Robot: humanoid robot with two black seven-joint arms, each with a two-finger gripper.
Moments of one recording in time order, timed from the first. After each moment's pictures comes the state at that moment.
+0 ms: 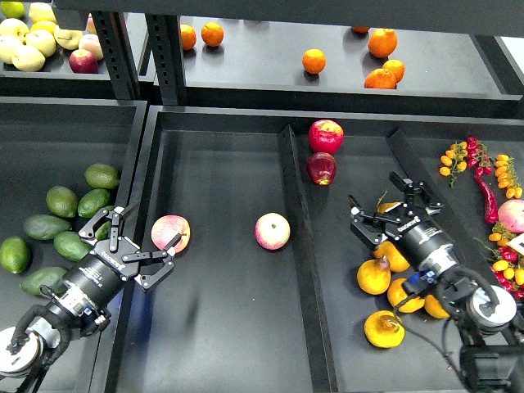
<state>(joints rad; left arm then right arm) 0.07 0.00 -1.45 -1.15 -0.05 -0.49 0.49 0.17 0.01 1.50 1.01 0.20 0.33 -0.49</state>
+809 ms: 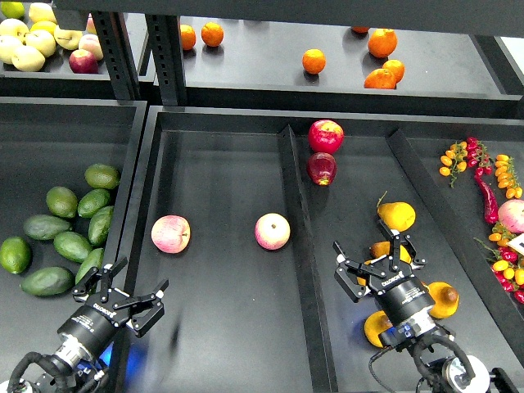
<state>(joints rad) 0.13 0.00 -1.38 -0.88 -0.28 -0.49 0.47 -0.04 0.01 1.41 0.98 0.20 0.58 -0.38</state>
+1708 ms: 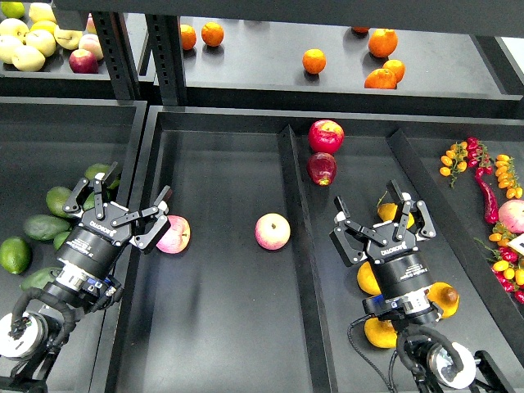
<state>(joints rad) 0.04 0.00 -1.41 -1.31 -0.28 -0.49 0.39 -0.06 0.02 1.32 1.30 0.25 0.58 -0.20</state>
